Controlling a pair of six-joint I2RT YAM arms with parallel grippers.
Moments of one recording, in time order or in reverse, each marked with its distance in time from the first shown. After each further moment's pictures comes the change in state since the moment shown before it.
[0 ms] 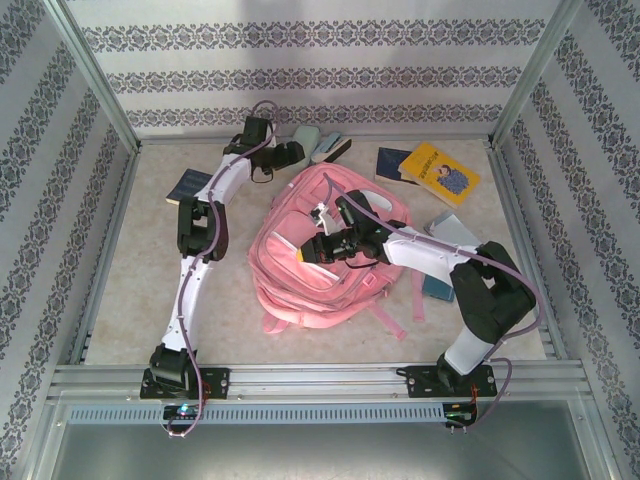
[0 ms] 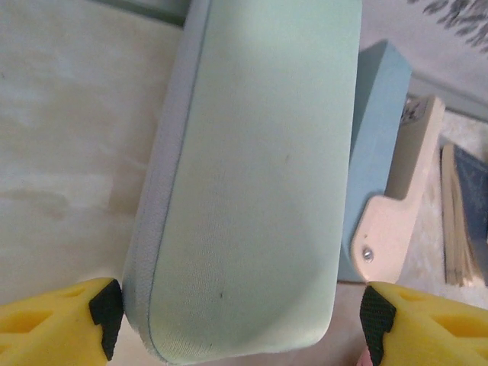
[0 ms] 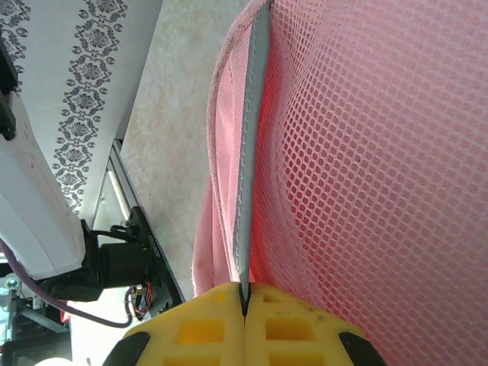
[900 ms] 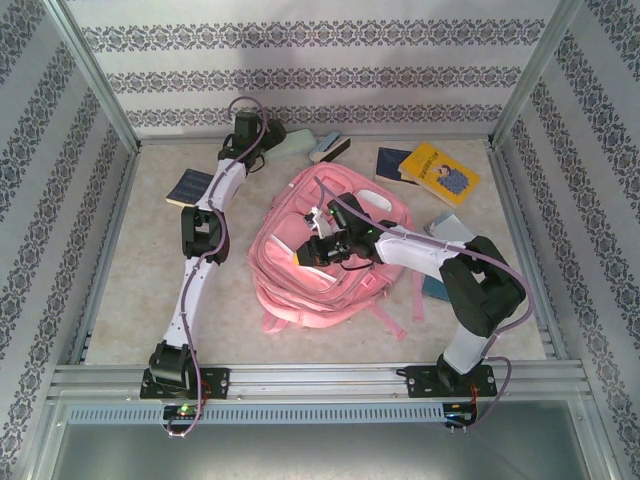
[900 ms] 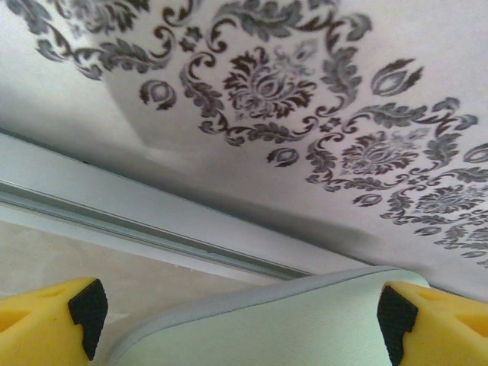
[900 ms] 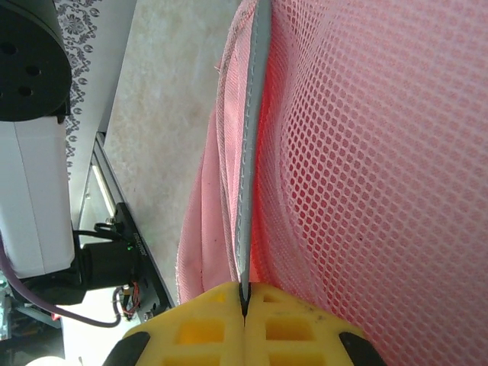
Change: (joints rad) left arm 0.058 0.229 0.305 0.228 -0.325 -0.160; right arm 0.026 0.063 0.029 -0.012 0.018 0.002
